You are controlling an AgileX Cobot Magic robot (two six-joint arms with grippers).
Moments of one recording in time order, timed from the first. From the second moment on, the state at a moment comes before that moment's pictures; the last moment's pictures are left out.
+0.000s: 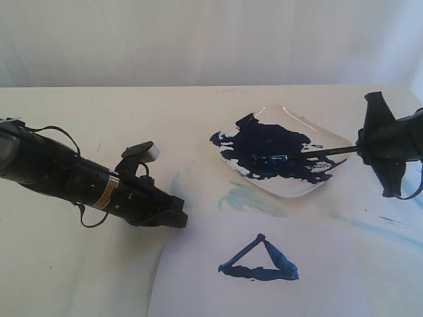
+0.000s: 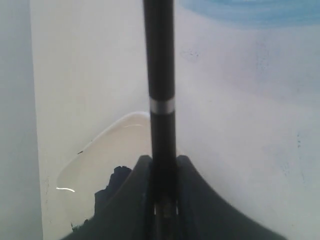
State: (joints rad) left arm -0.43 1.98 -0.95 1.66 -0.66 -1.83; right arm 0.19 1.81 -0.91 1.19 -0.09 0.28
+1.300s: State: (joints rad) left arm -0.43 1.98 -0.95 1.66 -0.65 -1.83; right arm 0.19 1.84 -0.91 1.18 -0.14 0.31
